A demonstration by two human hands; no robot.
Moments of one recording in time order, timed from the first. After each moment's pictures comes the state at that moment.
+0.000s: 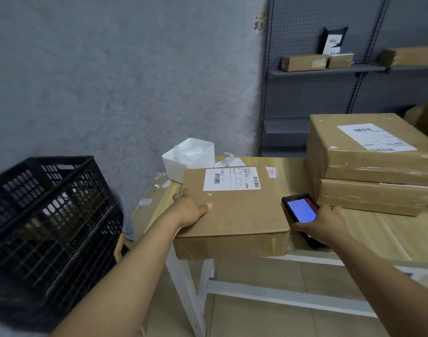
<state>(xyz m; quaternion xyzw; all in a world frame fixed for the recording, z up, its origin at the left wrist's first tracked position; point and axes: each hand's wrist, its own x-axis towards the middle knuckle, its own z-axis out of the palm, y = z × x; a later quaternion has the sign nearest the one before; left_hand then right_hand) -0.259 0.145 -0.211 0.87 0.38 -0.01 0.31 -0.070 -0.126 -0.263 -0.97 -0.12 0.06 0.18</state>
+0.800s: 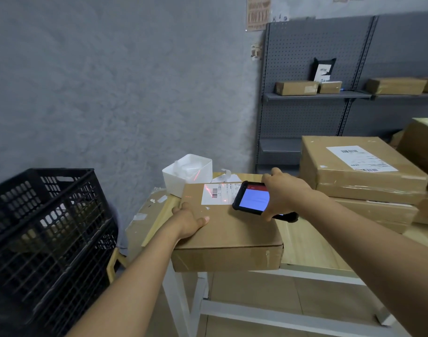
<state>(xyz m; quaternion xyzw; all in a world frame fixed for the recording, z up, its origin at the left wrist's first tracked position) -0.262 0.138 -0.203 0.87 0.39 -0.01 0.31 -0.120 -0.060 -0.115 -0.92 -0.39 0.00 -0.04</state>
